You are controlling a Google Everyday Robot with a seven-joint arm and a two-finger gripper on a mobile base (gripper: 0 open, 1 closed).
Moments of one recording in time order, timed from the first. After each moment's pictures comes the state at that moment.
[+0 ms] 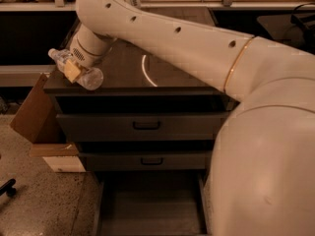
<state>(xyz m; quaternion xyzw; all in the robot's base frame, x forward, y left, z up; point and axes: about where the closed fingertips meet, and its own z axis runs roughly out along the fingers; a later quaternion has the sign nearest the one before) 0.660 0.222 0.853 -0.45 0.83 0.17 0.29</state>
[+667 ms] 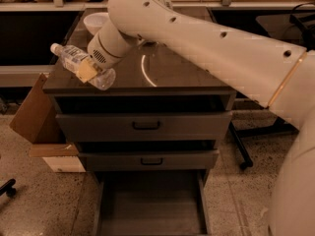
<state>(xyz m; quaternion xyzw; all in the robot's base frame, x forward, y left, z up) 0.635 0.181 0.875 -0.50 0.77 0.20 0.33</state>
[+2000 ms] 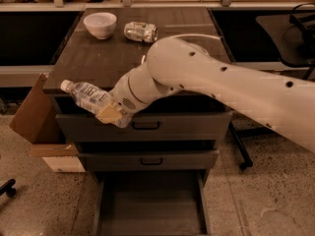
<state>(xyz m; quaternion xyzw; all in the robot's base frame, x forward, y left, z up) 0.538 0.127 0.822 -0.55 0.73 0.22 0.34</state>
